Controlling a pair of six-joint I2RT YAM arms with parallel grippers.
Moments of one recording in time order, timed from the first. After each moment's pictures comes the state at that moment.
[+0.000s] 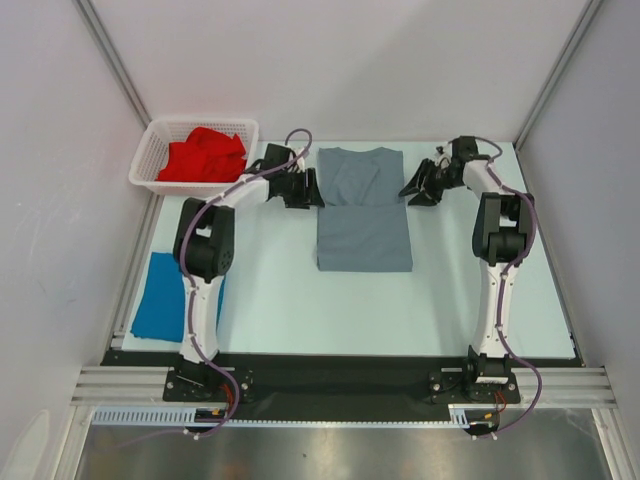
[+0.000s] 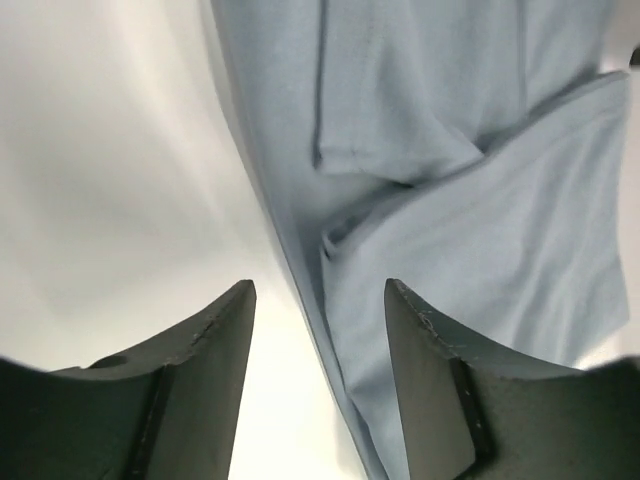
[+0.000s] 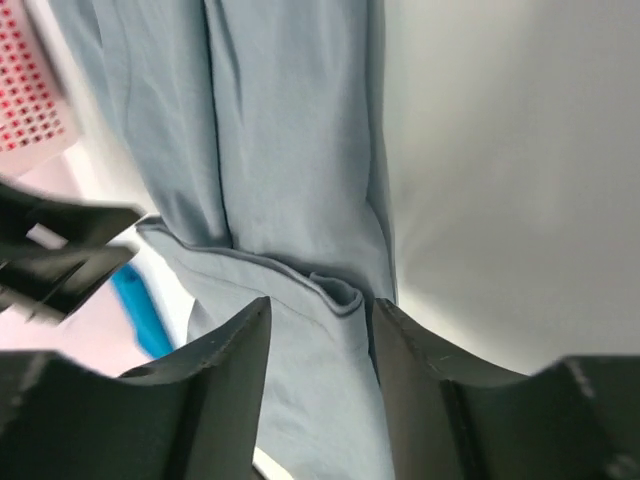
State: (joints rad) left arm -0.31 2.25 1.73 -0.35 0.43 -0.31; right arm -0.03 2.41 1.94 -0.63 -0.74 0.43
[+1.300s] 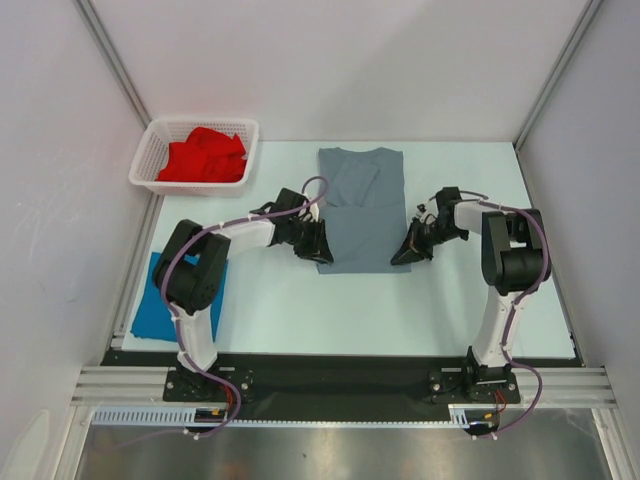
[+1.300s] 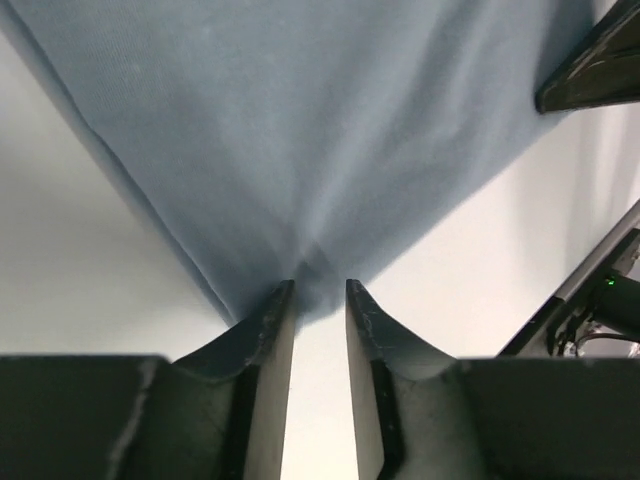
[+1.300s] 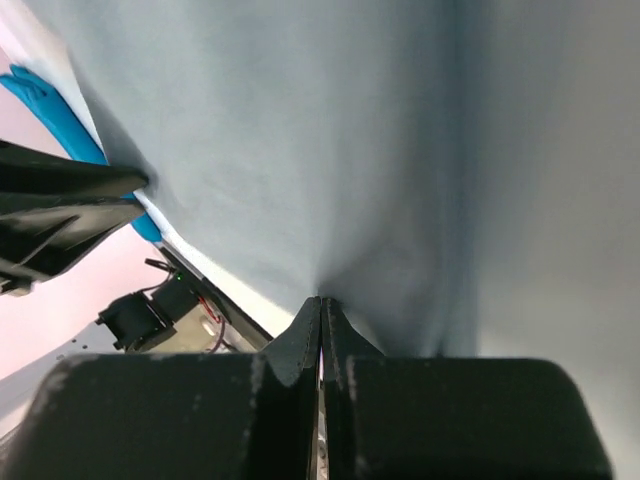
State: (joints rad) left arm -0.48 1.92 1.16 -0.23 0.52 -0.41; right arm 0.07 2.00 1.20 -0.60 -0.78 0.38
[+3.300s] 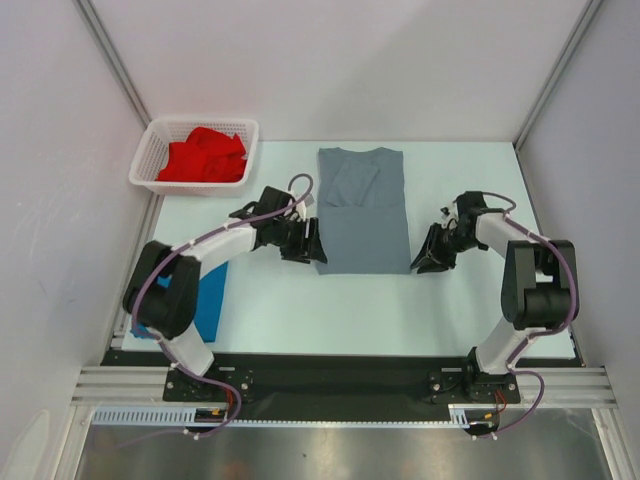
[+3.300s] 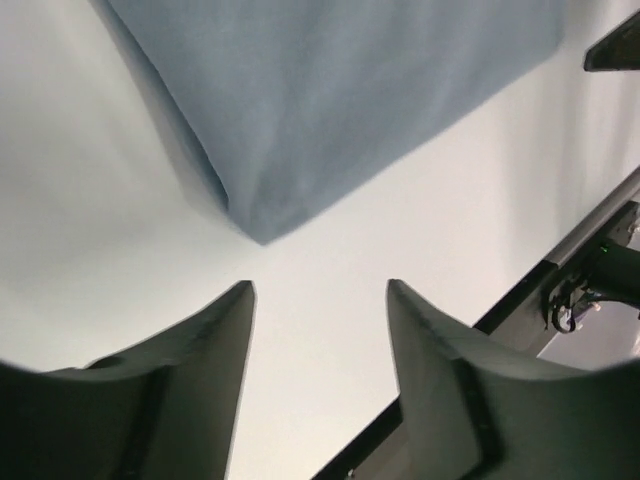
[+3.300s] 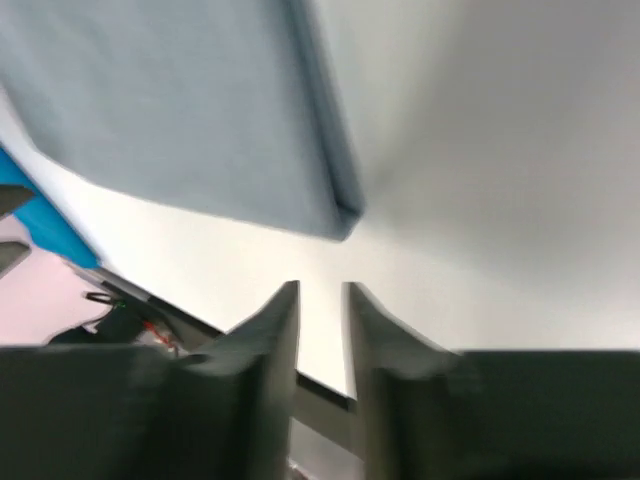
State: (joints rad) left arm -0.46 1.73 1.08 -0.36 0.50 -0.38; right arm 0.01 1.73 1.03 -0.65 -0.56 0.37
